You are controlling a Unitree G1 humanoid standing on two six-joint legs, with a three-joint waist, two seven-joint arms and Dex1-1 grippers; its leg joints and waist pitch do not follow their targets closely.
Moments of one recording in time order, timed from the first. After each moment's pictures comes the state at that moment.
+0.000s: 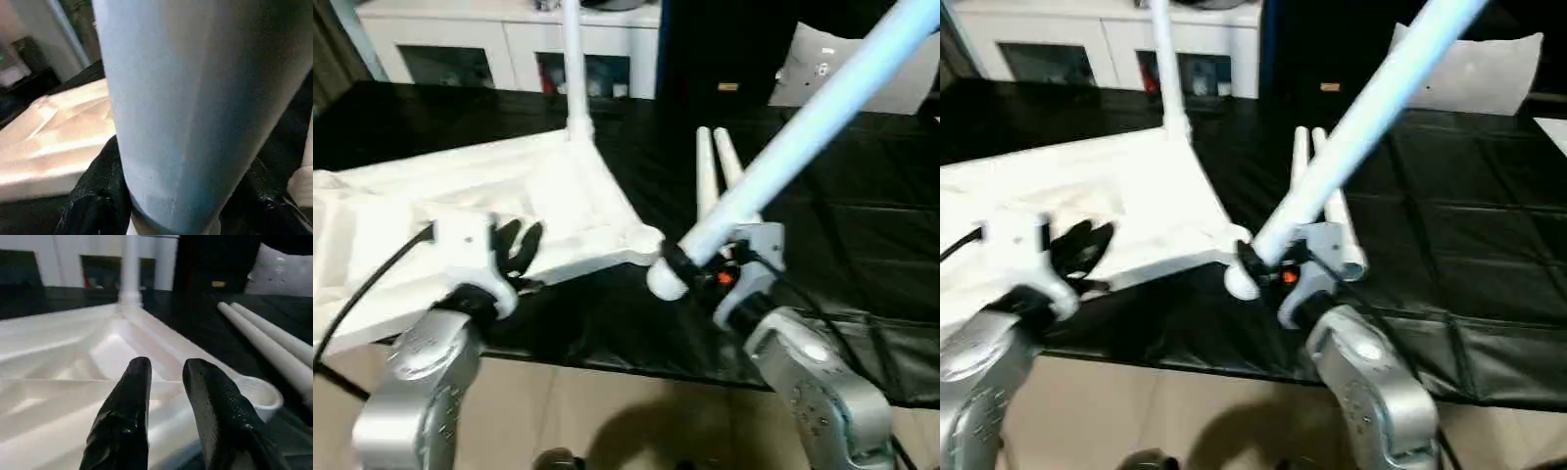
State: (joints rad) left arm -0.05 0.13 0.11 -0.54 -0.22 0.69 -0.20; right arm -0.05 -0.02 0.02 -0.40 0.39 0.65 0.22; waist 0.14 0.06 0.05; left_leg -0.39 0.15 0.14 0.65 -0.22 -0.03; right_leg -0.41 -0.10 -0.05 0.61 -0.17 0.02
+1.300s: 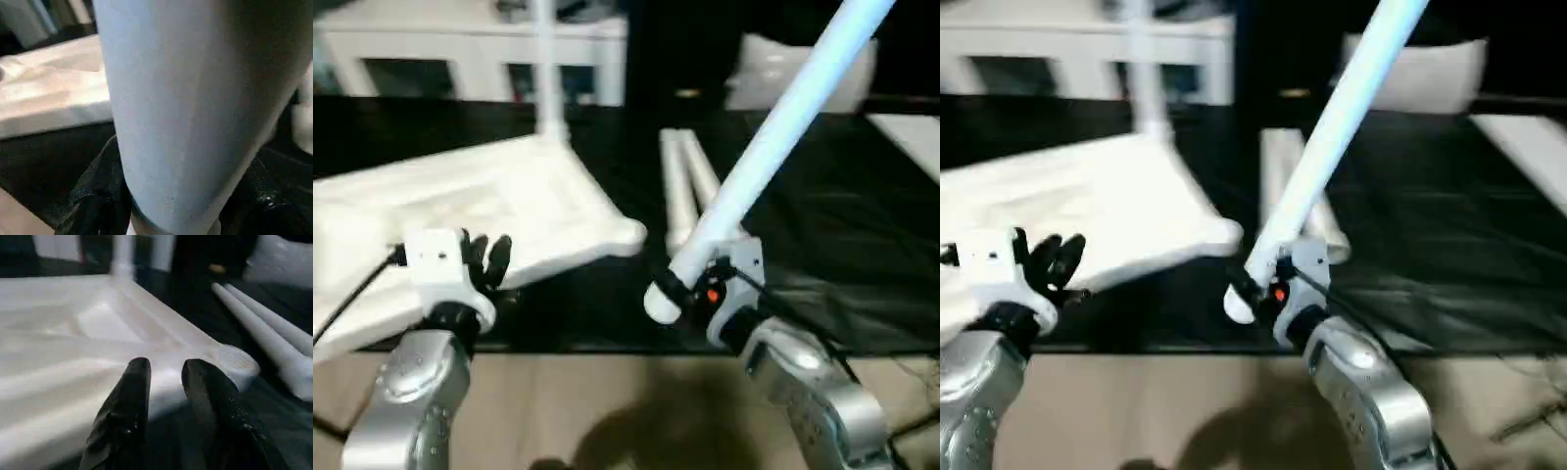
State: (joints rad) left arm 0.07 0.09 0.12 -0.59 -0.20 0.69 -0.07; right arm -0.04 -0.13 0.10 -0.37 0.36 0.67 0.27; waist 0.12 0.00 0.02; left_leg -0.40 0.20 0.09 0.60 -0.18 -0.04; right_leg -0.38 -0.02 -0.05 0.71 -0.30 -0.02
